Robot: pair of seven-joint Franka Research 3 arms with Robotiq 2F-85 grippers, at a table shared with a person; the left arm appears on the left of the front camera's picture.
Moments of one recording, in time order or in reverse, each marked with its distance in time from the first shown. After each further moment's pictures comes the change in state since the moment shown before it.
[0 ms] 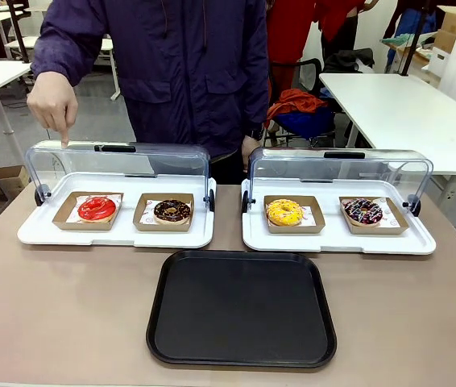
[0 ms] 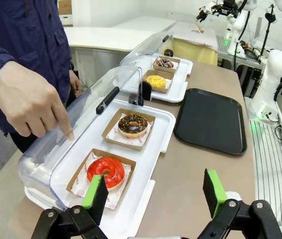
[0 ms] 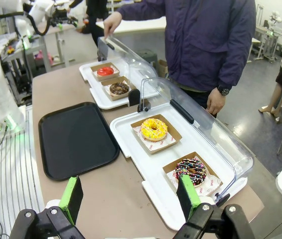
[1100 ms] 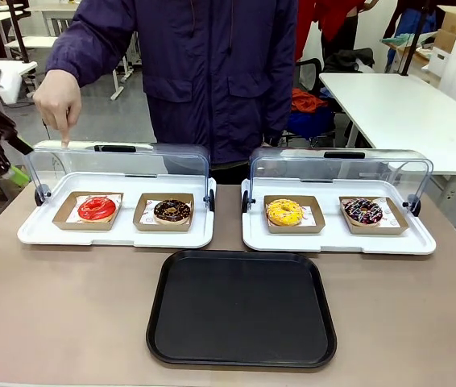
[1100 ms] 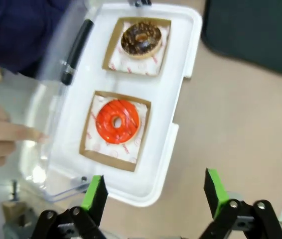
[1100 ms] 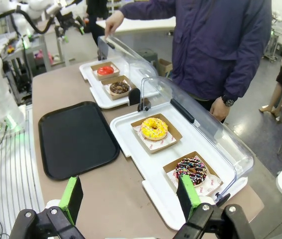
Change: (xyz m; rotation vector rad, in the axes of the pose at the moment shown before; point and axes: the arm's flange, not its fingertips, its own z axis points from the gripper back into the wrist) left arm 0.078 -0.043 -0.145 0.166 0.736 -0.225; right arm 0.000 0.000 -0.001 0.001 0.004 -0.001
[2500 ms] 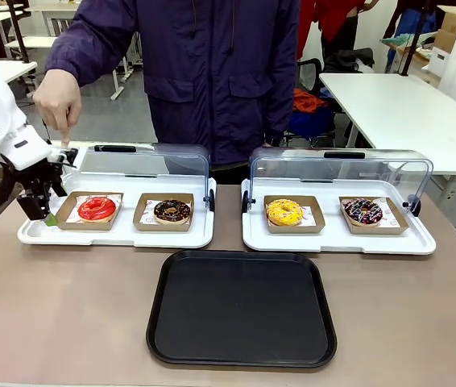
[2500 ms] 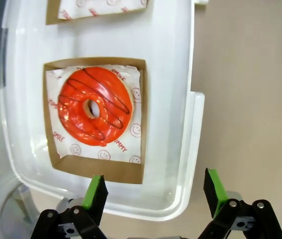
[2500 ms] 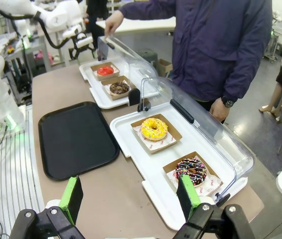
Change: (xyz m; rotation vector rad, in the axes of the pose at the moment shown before) left arm -0.005 0.028 -0.139 -0.089 0.324 -0.190; right arm 0.000 0.000 0.000 0.000 -0.002 0.000
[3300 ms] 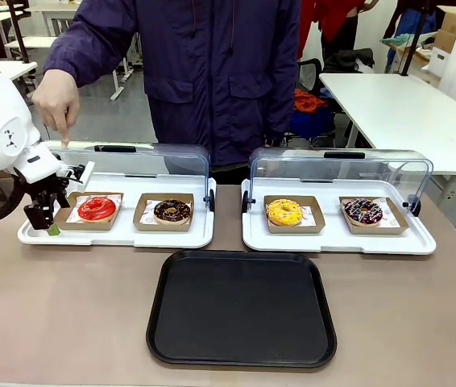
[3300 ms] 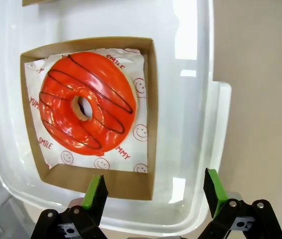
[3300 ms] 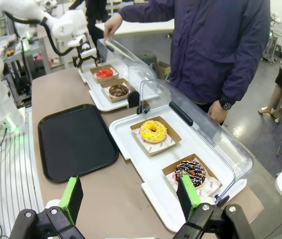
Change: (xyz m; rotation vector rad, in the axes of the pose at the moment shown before) left arm -0.008 0.016 -0.043 -0.024 0.040 -0.020; right arm 0.001 0.000 0.000 -0.003 -0.012 0.000
